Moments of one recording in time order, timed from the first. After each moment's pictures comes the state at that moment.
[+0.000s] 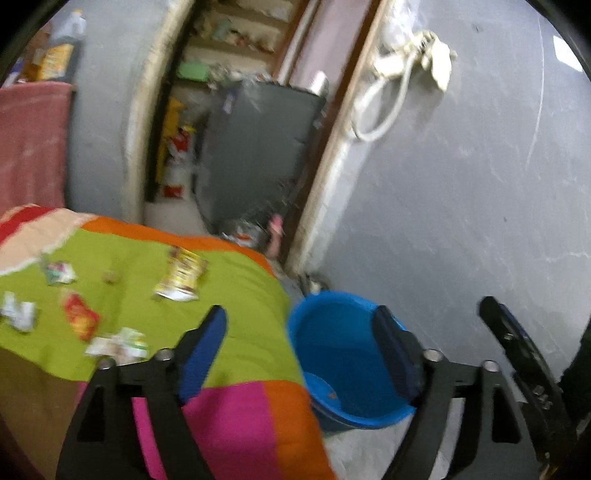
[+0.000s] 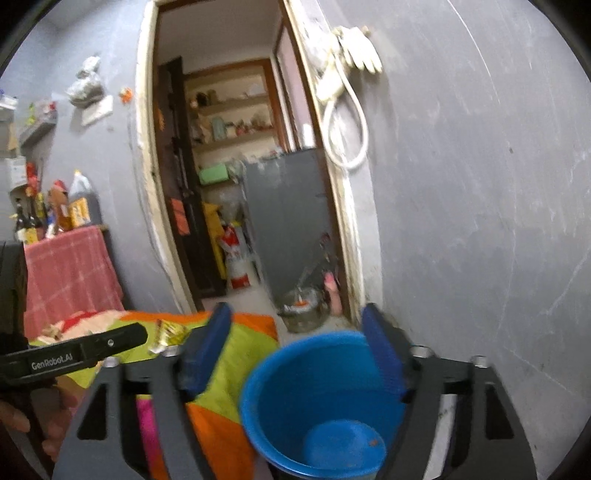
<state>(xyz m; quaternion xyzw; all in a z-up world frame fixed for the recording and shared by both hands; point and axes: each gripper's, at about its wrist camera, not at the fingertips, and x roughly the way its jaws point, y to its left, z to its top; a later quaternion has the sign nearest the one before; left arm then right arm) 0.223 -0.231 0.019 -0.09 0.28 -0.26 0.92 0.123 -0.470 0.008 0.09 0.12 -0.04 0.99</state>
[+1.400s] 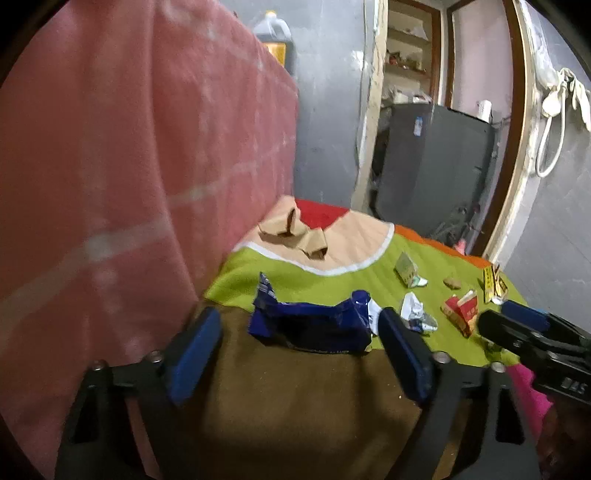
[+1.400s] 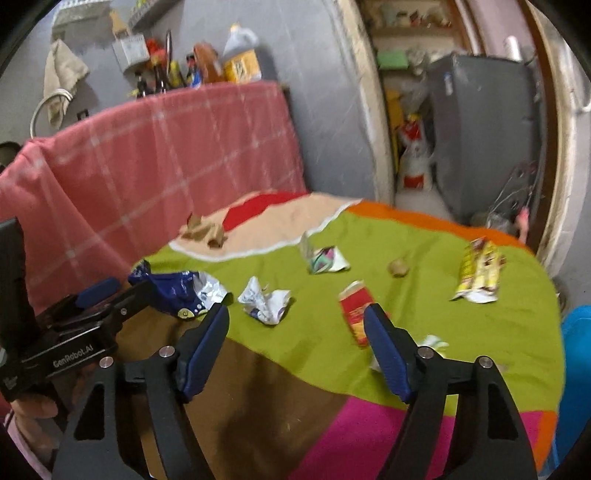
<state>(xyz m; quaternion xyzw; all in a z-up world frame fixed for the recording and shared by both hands) 0.213 0.041 -0.034 -0.06 0.29 0.03 0.95 0.248 -0.181 -0.047 0.02 0.34 0.28 0.90</state>
